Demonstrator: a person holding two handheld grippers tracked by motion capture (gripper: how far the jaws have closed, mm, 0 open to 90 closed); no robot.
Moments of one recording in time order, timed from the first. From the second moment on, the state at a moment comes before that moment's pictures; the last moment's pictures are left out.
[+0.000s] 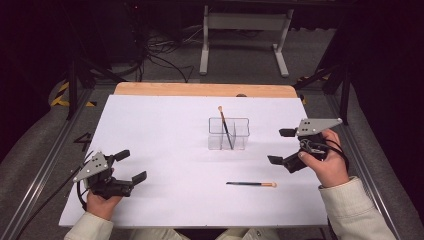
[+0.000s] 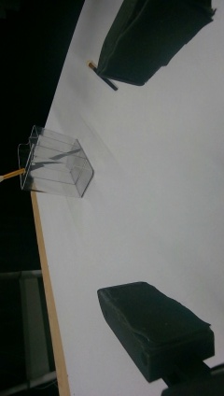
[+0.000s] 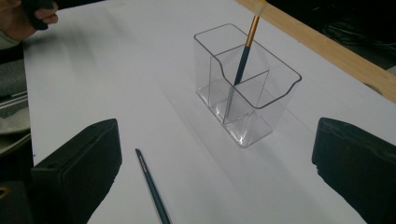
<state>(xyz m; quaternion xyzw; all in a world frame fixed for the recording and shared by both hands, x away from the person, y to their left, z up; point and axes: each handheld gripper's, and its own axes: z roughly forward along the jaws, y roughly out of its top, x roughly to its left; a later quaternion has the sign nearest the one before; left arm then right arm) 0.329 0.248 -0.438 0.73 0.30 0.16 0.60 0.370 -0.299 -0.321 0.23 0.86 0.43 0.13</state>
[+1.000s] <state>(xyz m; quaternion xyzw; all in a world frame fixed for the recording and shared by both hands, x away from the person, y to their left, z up) 0.329 0.248 -0.438 0.73 0.31 0.16 0.60 0.376 -0.278 -0.329 0.21 0.93 0.30 0.10</state>
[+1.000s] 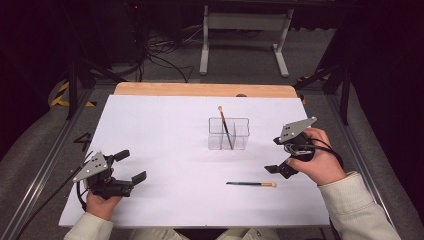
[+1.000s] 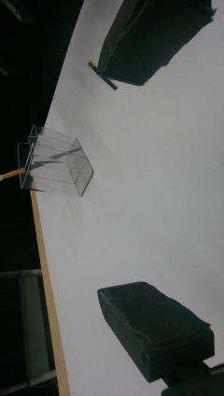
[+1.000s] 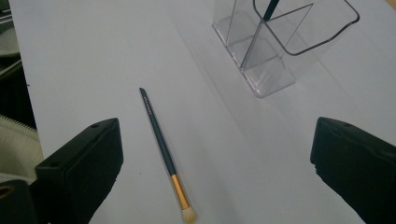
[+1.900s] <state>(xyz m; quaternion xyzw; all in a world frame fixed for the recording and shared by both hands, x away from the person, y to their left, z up) 0.328 0.248 -0.438 0.73 0.30 0.16 0.60 0.378 -0.263 -0.348 0.19 0.95 0.23 0.06</state>
